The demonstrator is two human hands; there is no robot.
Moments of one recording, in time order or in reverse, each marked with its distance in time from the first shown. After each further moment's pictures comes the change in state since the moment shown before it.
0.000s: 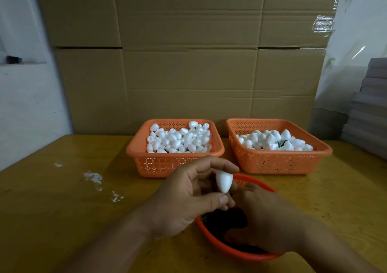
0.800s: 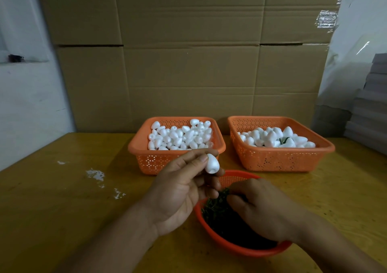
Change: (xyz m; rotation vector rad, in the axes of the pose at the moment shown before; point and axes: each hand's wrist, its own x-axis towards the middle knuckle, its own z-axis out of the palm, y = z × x) left_hand 0.007 -0.002 0.002 -0.515 0.295 -0.185; right_hand 0.008 0.001 0.006 0.252 0.193 0.070
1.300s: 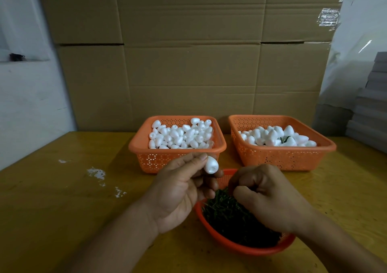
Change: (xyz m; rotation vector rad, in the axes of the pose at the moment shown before) left_hand -0.001 0.001 0.001 0.016 0.061 -0.064; right_hand 0.001 -0.001 -0.007 0.389 0.190 -0.131
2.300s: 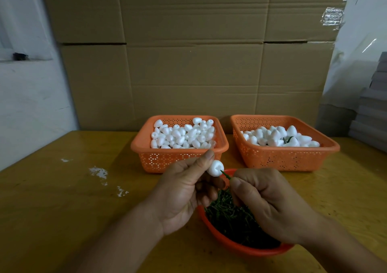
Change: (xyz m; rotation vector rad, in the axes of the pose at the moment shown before) left_hand -0.005 0.000 0.005 0.131 0.024 -0.010; right_hand -0.004 0.000 0.005 0.158 0.017 -0.259
